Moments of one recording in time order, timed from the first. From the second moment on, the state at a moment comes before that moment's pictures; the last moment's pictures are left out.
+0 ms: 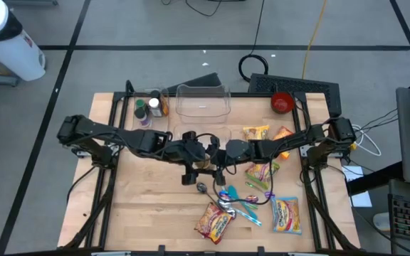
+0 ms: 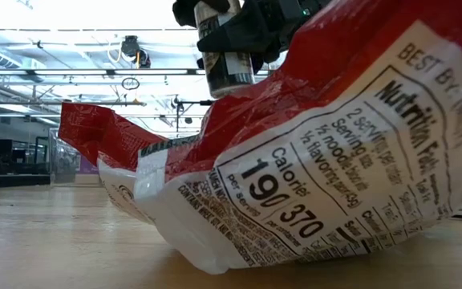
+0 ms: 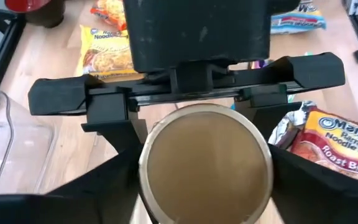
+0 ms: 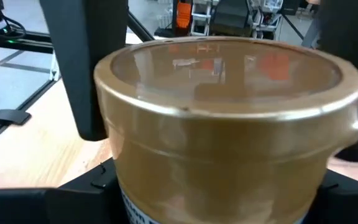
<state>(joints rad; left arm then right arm) -0.17 1.59 1.43 -0.62 -0.18 -0.08 0.11 1.67 0.99 0.38 -0.02 -0.06</state>
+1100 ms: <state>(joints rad) 0.16 1.00 1.09 -0.81 -0.37 -0.25 0.06 1.07 0.44 0.71 -0.02 -0.11</state>
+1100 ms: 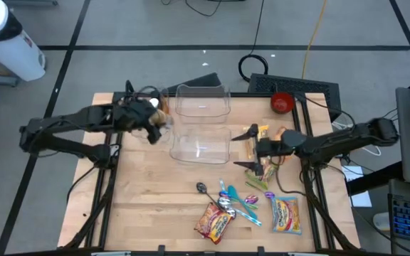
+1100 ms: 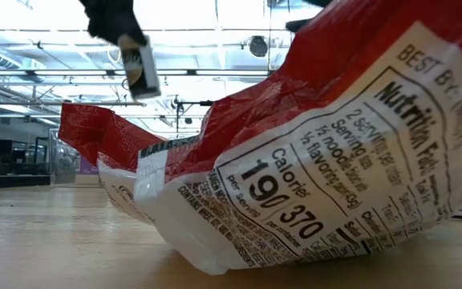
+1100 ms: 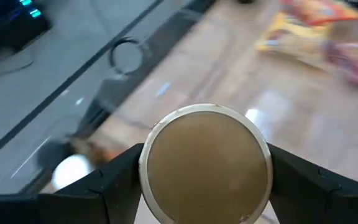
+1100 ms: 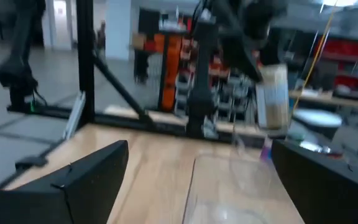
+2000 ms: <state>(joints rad) 0.67 1.17 0.76 -0.55 -0.10 -0.21 0.06 1.03 0.42 0.74 -0.02 -0.10</state>
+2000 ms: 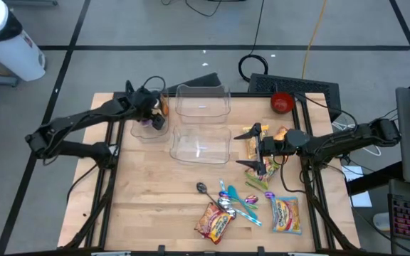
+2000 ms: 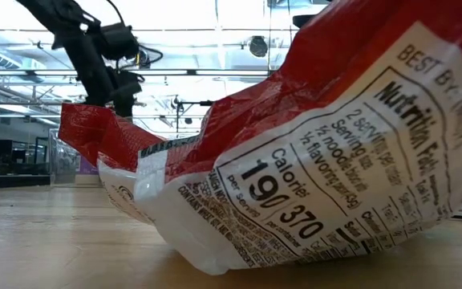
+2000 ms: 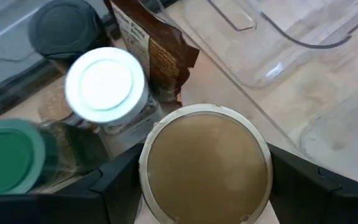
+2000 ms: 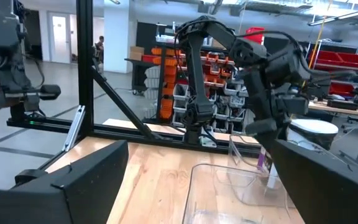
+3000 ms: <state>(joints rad) 0.67 1.23 0.78 -0.52 -0.10 -0.21 0.06 1.03 0.42 0.74 0.00 -0.10</state>
